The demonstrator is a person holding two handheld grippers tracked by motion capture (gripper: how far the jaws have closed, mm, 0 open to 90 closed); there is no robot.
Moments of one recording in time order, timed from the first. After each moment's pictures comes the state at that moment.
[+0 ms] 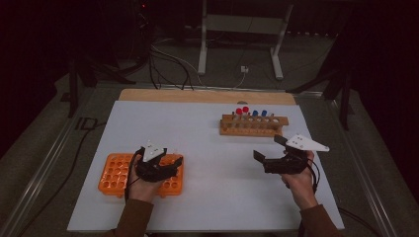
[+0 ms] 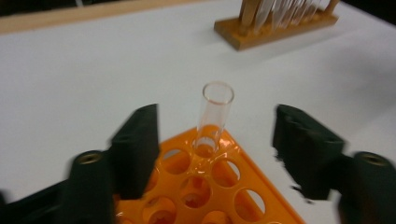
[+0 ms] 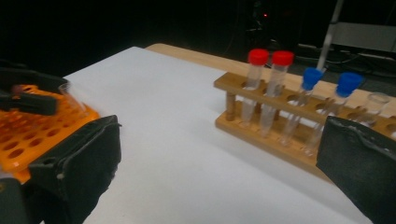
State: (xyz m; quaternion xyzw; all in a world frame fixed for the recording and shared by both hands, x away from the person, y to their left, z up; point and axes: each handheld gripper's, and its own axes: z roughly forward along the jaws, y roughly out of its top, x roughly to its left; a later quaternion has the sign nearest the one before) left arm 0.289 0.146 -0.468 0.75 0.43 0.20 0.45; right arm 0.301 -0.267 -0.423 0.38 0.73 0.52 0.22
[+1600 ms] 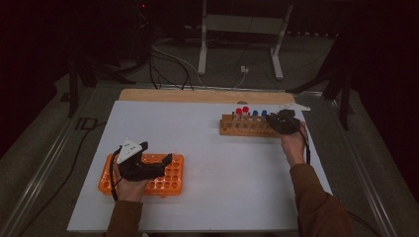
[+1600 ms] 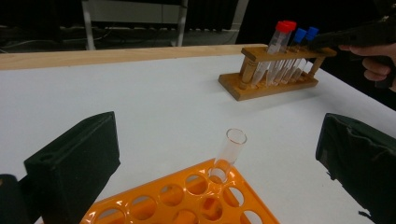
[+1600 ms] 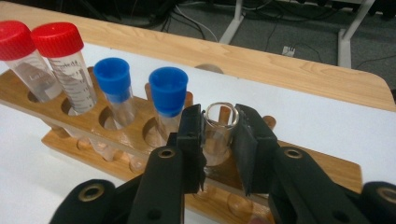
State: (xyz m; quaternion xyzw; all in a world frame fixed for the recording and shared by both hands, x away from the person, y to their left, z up) left arm 0.280 0.176 -0.451 0.69 0.45 0.21 0.52; right arm 0.439 -0.289 -0.457 0.51 0.72 0.39 0.27
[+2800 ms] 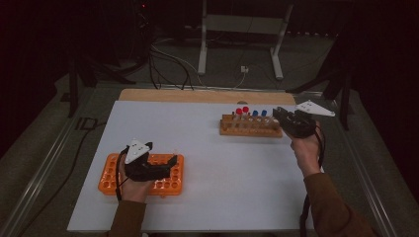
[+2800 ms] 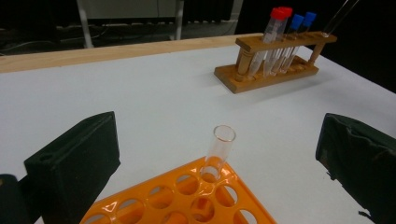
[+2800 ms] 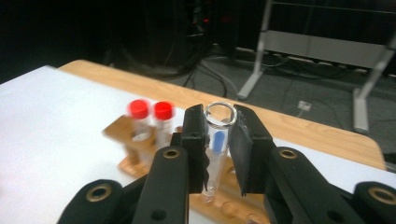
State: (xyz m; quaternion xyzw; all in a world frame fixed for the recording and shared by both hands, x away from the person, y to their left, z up) left arm 0.281 0.160 -0.451 0.71 0.44 0.21 0.50; right arm 0.380 -0.294 -0.395 0.44 0.71 0.48 0.29
